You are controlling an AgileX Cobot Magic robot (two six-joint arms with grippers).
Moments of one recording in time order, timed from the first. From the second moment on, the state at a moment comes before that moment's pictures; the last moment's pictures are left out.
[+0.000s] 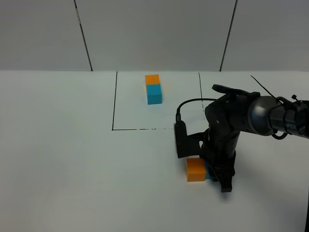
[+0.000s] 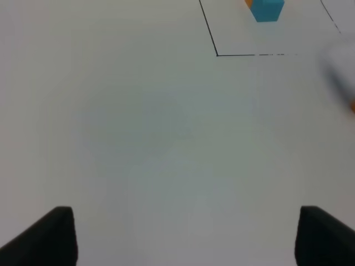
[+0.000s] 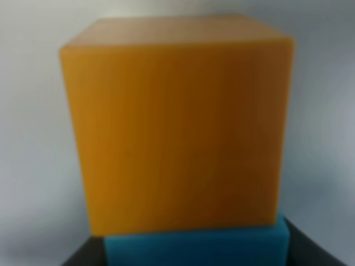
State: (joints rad) left arm 0.11 -0.01 -0.51 -0.24 1.08 0.15; right arm 0.50 2.11 -1.33 -0.12 0.78 -1.15
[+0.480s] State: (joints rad) left arm 0.11 -0.01 -0.51 -0.24 1.08 0.15; right arm 0.50 2.11 -1.33 -0.09 0.76 -1.14
